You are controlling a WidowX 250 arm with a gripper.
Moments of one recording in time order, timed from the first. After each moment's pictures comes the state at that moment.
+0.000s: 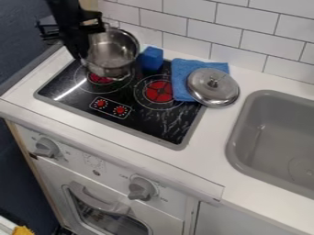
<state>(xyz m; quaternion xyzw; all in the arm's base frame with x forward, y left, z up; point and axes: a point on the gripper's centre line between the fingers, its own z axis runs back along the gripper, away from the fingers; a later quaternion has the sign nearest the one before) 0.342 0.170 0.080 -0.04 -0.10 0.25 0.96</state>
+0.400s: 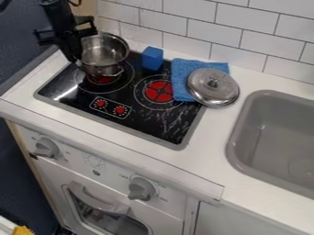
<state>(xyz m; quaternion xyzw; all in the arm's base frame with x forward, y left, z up) 0.355 0.206 0.053 -0.06 -0.07 0.31 0.95</state>
